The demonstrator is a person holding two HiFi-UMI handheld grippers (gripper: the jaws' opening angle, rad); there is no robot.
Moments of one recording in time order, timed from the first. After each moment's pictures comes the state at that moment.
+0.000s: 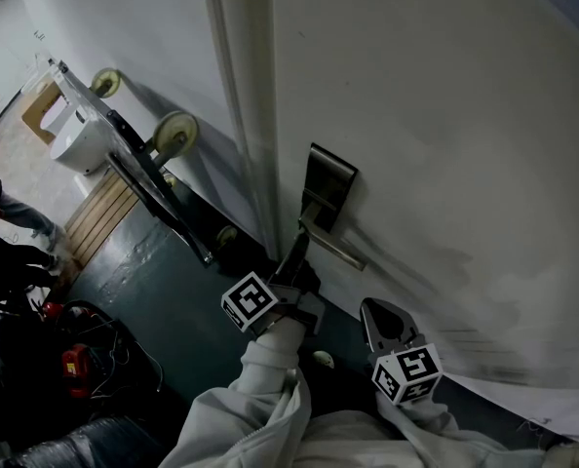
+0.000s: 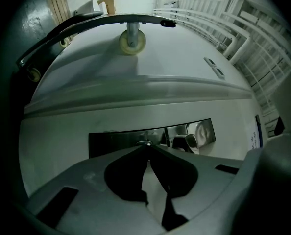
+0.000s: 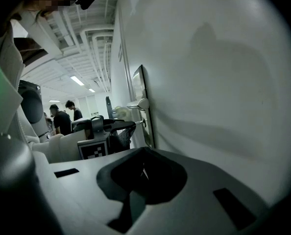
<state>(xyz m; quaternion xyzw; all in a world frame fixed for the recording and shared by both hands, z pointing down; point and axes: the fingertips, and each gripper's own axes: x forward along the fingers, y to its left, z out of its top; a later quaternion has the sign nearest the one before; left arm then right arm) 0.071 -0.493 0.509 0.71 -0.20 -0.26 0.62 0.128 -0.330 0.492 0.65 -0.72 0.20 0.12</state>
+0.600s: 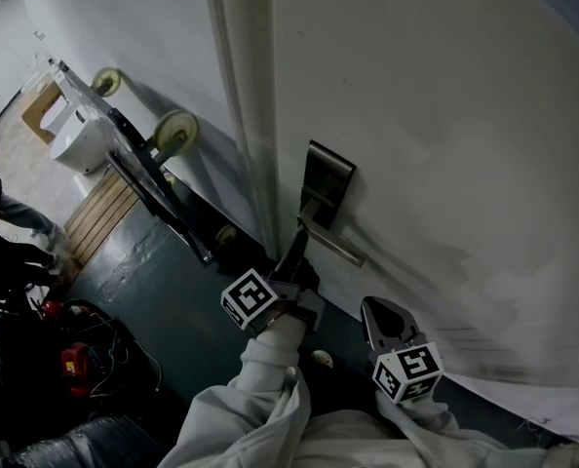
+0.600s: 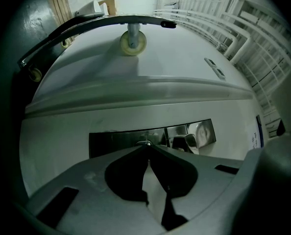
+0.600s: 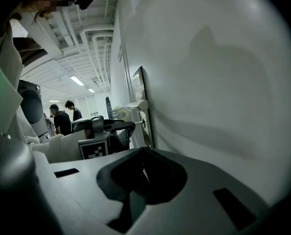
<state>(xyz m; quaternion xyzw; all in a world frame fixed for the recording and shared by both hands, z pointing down) 0.069 -0.493 0.514 0.71 -0.22 -0.25 0.62 0.131 -0.326 0.490 0.66 -0.72 0.20 0.12</state>
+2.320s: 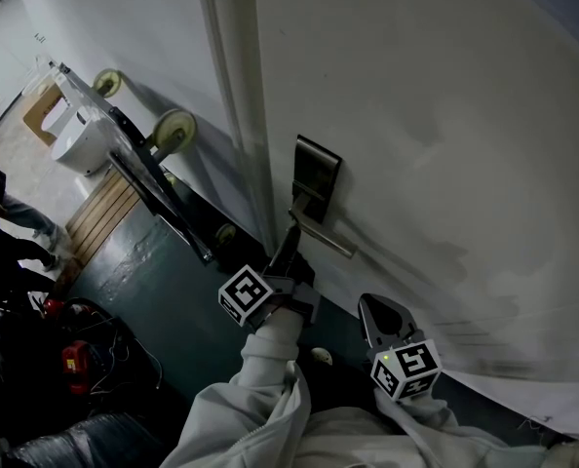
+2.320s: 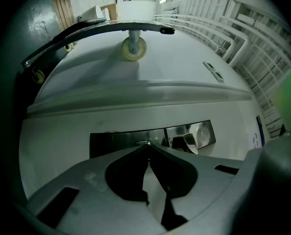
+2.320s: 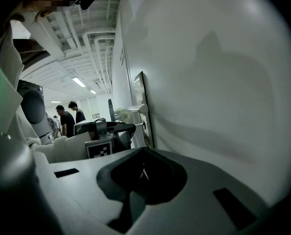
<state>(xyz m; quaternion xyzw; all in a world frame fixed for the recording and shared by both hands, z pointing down) 0.063 -0.489 0.513 0.70 -0.24 -0.27 0.62 0.132 -0.313 0.481 0.65 -0.72 0.19 0.12</state>
